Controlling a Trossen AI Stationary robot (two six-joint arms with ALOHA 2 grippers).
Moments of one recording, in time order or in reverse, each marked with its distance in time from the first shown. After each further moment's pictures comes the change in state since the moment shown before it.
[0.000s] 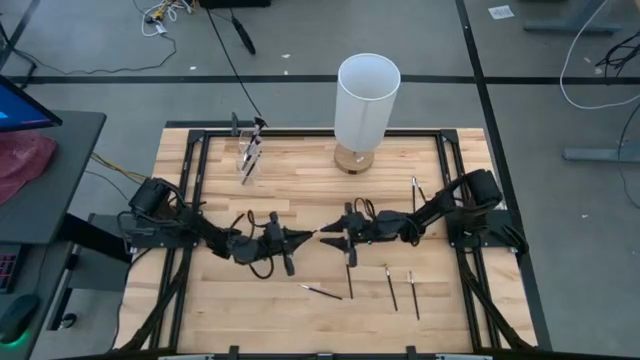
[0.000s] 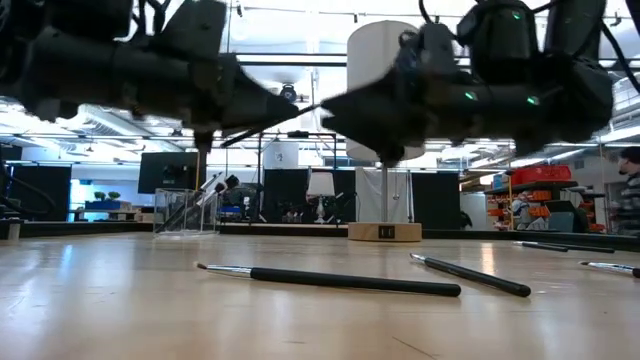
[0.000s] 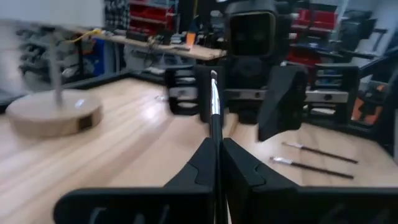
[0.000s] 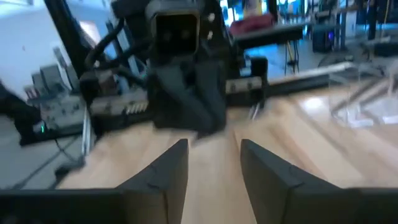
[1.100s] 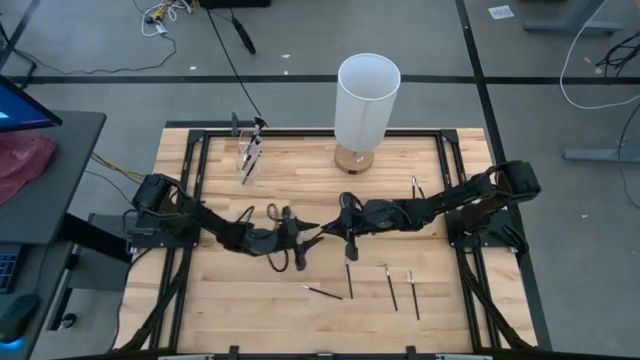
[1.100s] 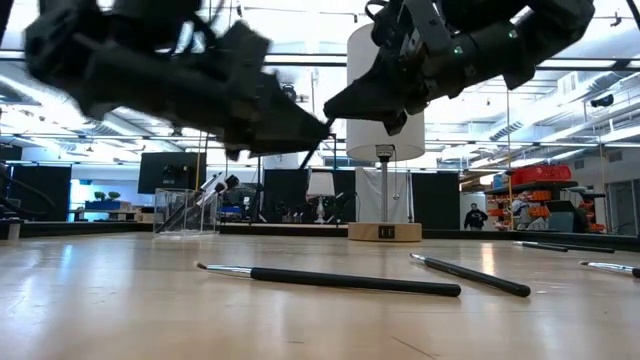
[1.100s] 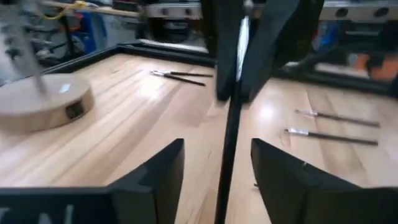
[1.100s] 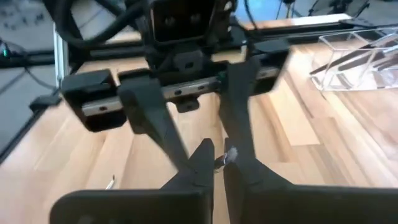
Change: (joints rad) left arm 0.111 -0.001 0.110 -0.287 0.169 0.003; right arm -0.030 -0.307 0.165 -0.827 -0.038 -0.088
